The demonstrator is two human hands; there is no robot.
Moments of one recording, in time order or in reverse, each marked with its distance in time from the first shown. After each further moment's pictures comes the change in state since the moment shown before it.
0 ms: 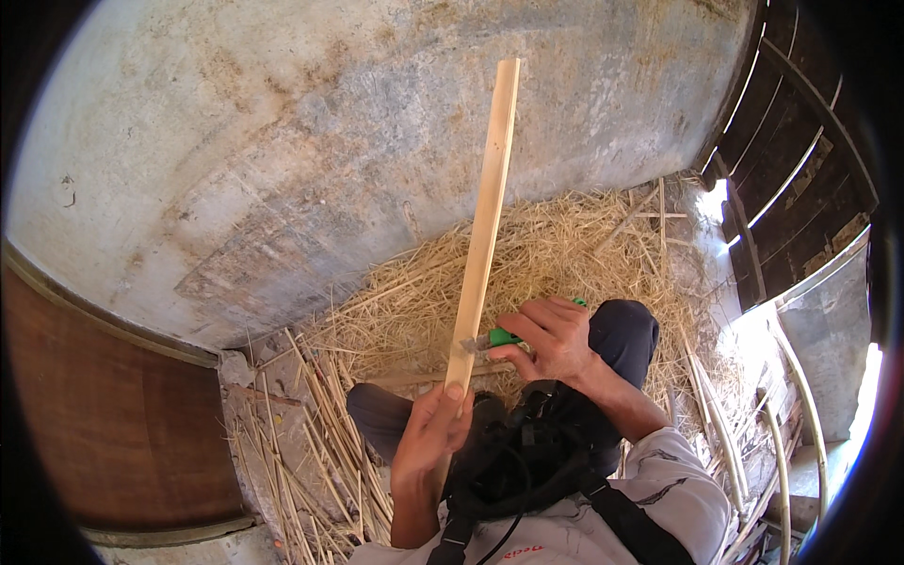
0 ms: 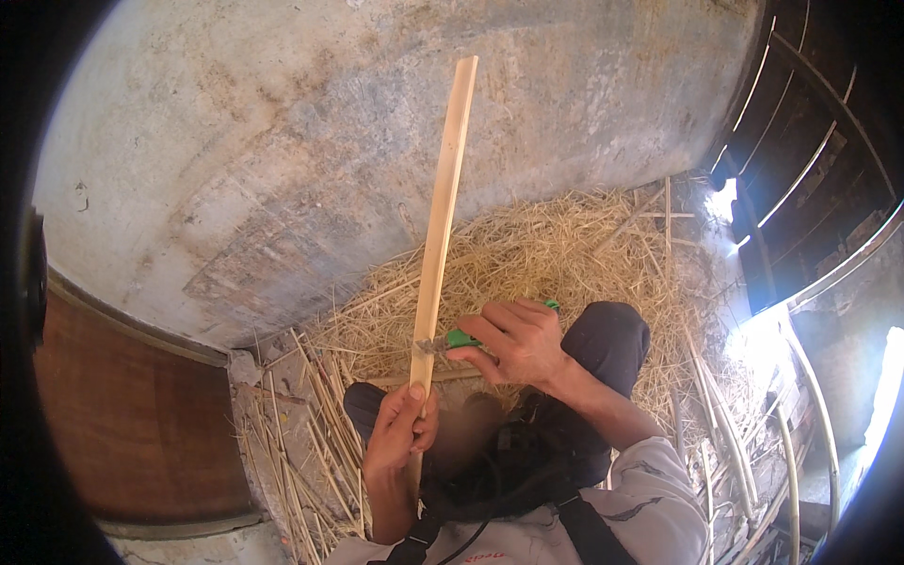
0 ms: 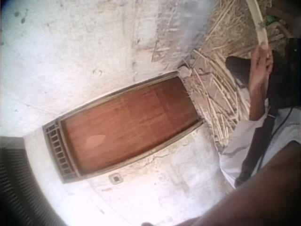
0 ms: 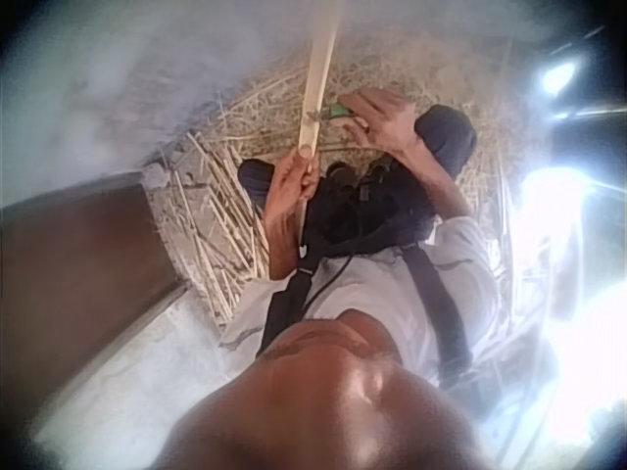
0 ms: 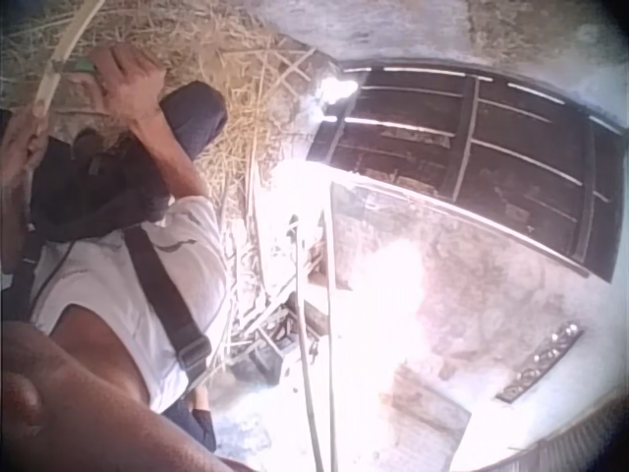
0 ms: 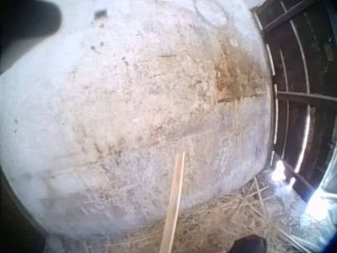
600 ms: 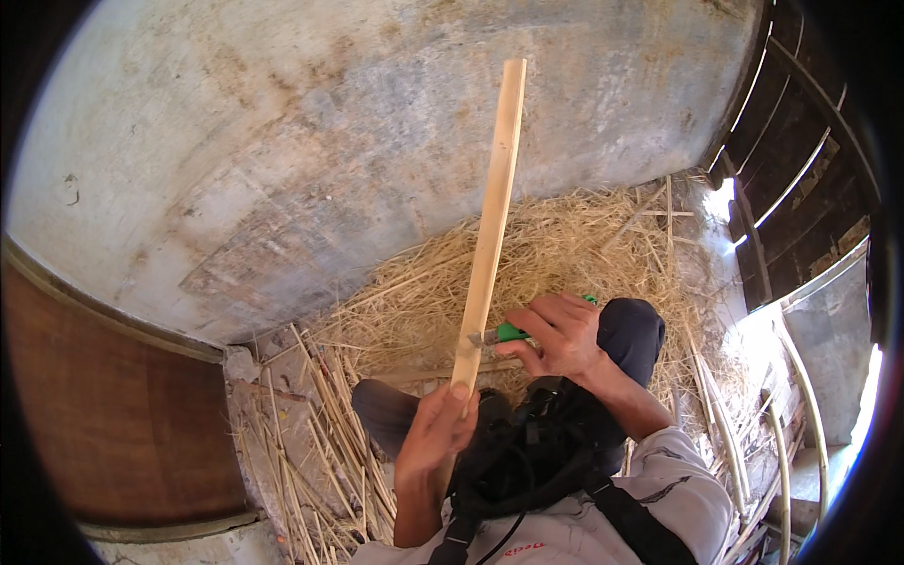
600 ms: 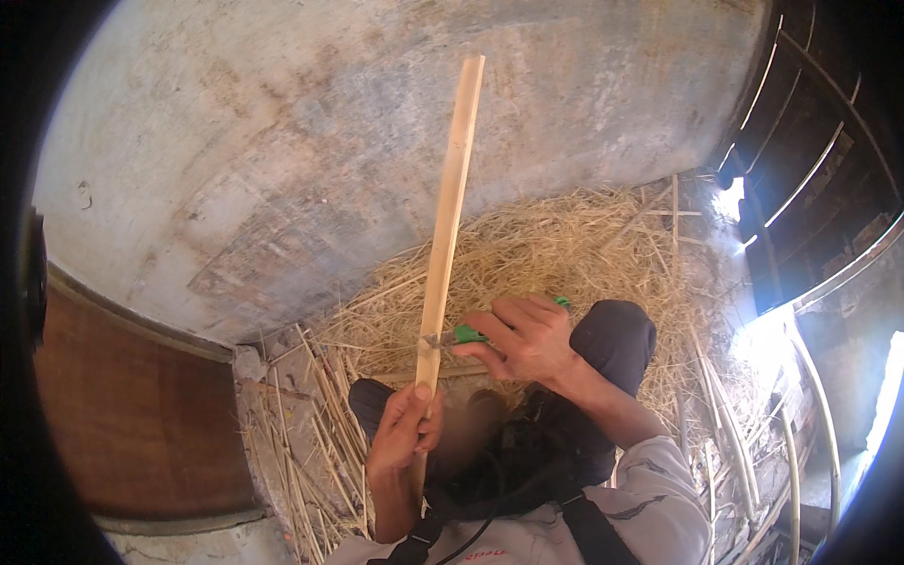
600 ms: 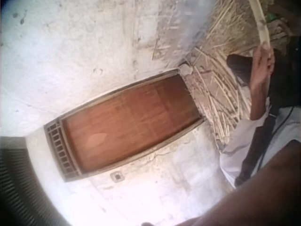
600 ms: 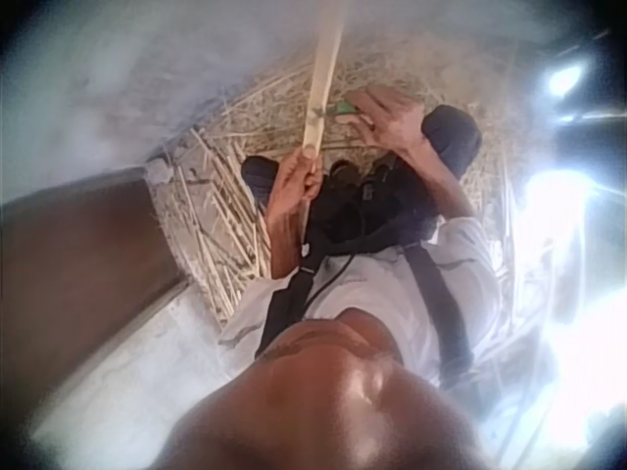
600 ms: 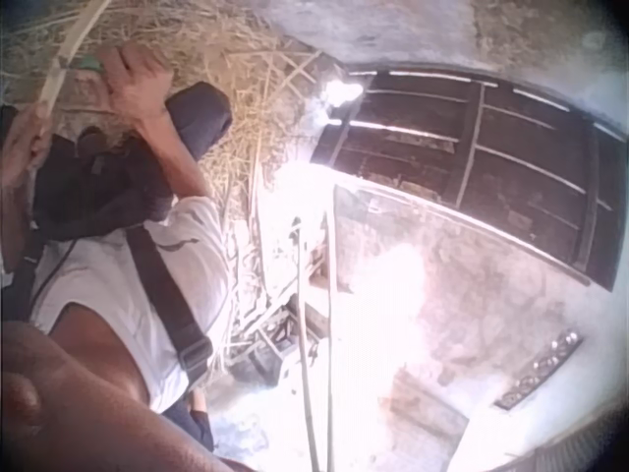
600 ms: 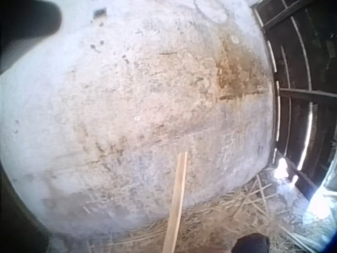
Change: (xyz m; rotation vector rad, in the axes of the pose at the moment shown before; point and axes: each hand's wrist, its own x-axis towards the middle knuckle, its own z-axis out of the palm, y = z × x) left_hand -0.002 -0.003 -0.005 -0.031 -0.009 -0.044; right_hand -0.001 0.005 0.001 -0.049 0.033 0.002
